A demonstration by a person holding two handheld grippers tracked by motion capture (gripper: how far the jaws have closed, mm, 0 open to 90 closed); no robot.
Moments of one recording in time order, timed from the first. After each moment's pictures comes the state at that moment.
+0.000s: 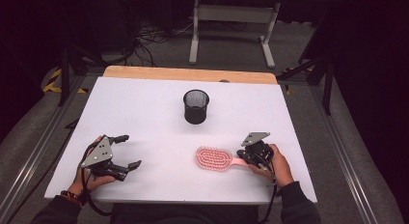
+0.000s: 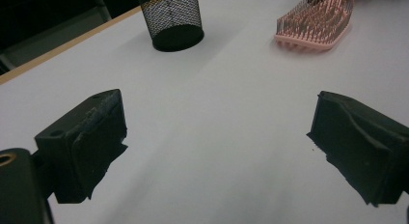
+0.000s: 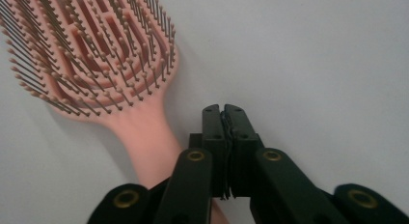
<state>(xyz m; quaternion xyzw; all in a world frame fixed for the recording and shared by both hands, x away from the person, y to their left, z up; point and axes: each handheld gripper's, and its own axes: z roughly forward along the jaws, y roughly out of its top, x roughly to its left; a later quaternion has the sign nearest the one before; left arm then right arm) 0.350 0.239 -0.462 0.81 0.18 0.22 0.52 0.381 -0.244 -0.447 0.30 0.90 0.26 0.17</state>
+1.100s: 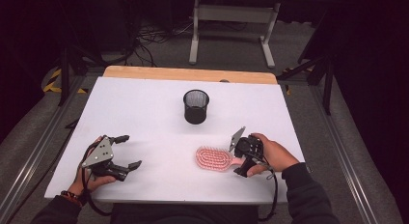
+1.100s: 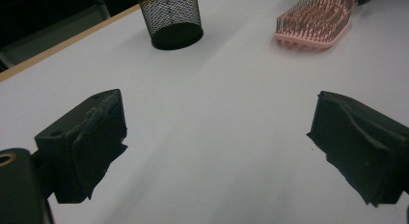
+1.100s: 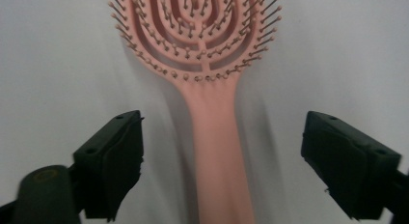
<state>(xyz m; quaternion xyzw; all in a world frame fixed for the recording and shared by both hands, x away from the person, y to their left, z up) 0.350 0.238 -0.463 0.81 0.18 0.21 0.52 0.393 -0.209 -0.423 0.15 0.98 0.09 0.08</state>
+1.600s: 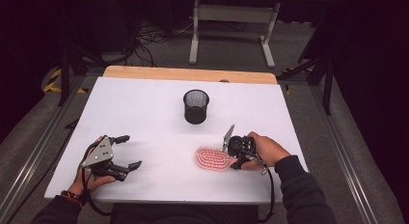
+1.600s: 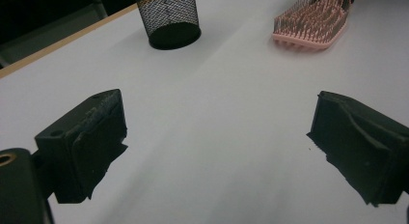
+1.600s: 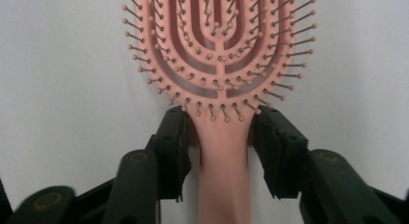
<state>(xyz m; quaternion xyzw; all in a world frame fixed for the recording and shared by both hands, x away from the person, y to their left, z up) 0.351 0.238 -0.463 0.81 0.18 0.21 0.52 0.406 -0.190 -0.427 0.11 0.99 0.06 0.03</state>
